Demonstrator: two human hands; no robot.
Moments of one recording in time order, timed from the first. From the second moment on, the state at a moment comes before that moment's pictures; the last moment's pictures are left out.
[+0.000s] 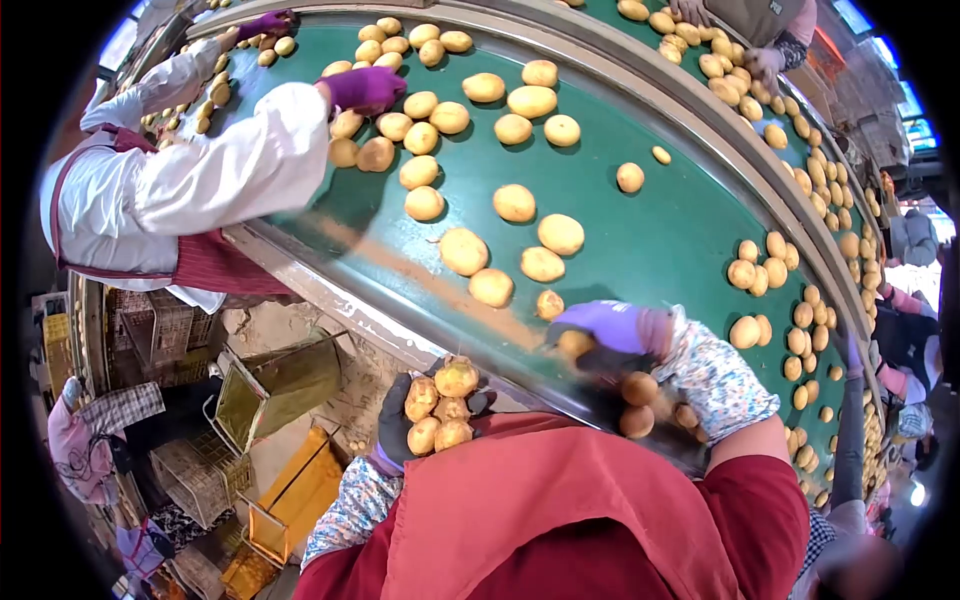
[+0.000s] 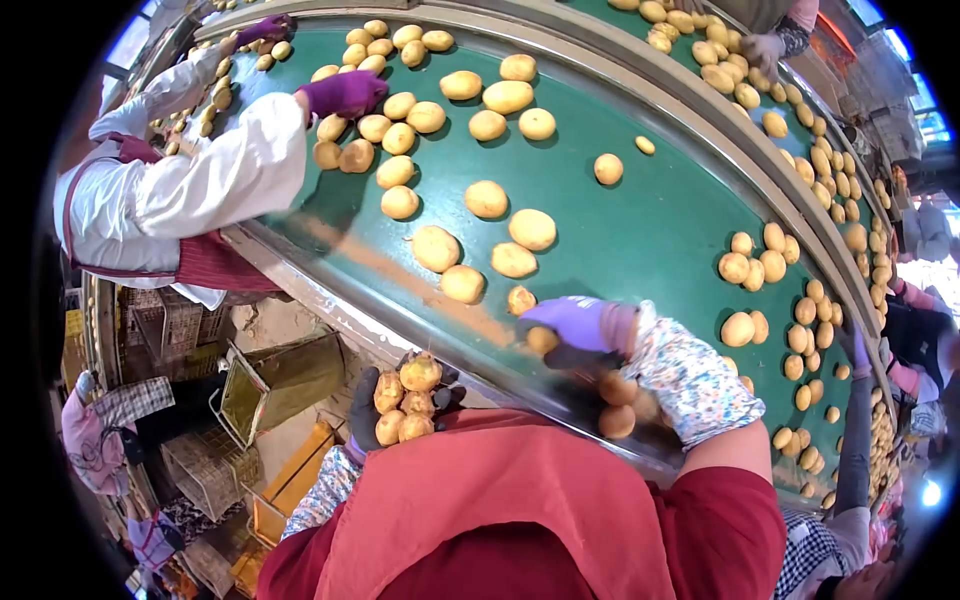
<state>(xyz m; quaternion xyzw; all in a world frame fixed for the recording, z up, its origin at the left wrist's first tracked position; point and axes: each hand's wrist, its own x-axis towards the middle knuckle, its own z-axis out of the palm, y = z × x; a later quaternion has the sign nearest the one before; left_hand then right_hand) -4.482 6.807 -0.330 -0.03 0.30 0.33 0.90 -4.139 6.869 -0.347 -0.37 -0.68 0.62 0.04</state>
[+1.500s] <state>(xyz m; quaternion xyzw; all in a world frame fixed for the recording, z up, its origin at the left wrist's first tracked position) -4.655 7.038 -0.387 0.04 0.24 0.40 0.88 -4.179 7.220 -0.438 -0.66 -0.62 0.40 0.17</state>
